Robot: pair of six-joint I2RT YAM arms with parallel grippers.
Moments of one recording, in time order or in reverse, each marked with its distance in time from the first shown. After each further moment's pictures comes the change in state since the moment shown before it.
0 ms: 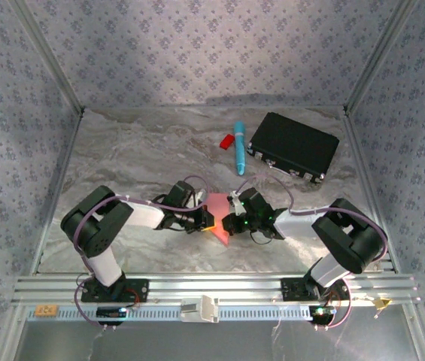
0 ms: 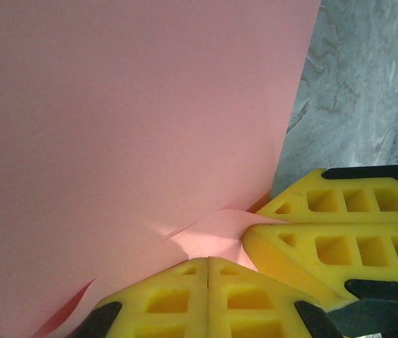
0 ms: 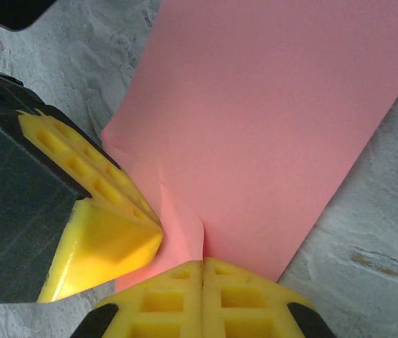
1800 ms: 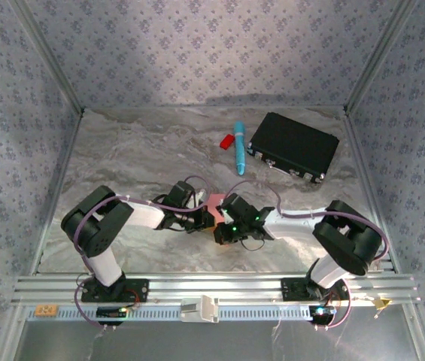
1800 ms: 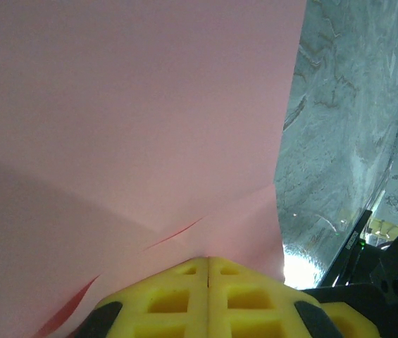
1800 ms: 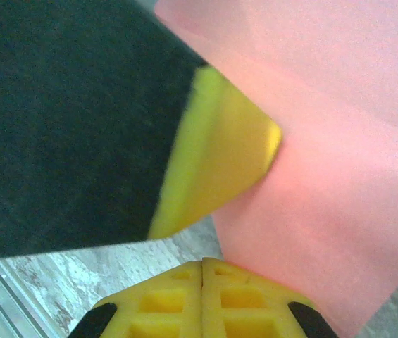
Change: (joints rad) left arm -0.002 0.004 0.001 0.000 0.001 0.029; right arm 0.167 0.001 0.135 -0.304 0.008 0.189
